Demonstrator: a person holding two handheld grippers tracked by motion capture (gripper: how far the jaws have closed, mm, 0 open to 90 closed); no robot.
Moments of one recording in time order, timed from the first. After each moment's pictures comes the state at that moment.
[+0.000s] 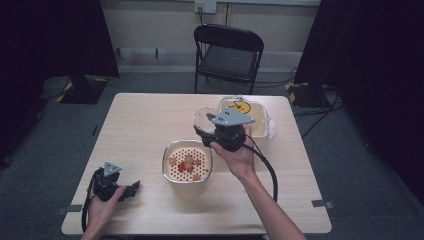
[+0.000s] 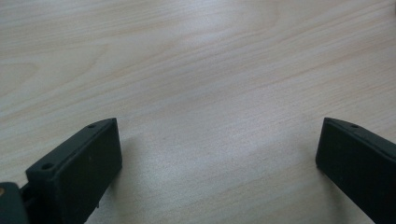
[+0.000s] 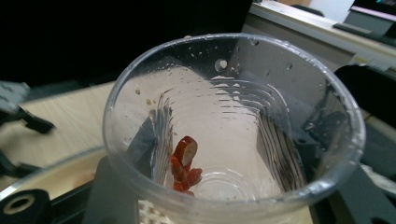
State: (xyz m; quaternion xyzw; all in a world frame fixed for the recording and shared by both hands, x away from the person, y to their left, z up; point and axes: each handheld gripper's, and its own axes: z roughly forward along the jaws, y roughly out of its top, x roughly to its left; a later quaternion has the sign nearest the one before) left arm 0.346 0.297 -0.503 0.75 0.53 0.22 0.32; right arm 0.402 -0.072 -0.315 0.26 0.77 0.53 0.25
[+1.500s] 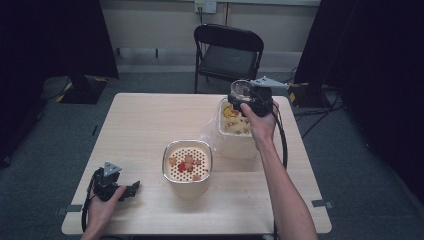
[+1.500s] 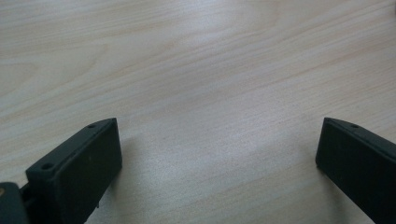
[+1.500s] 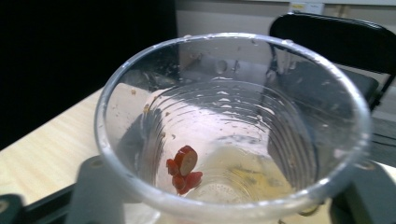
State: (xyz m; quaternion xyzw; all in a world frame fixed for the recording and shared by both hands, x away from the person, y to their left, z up) left arm 0.346 0.297 -0.503 0.75 0.53 0.22 0.32; right arm 0.503 -0.150 -0.308 0.43 0.71 0.50 0.25
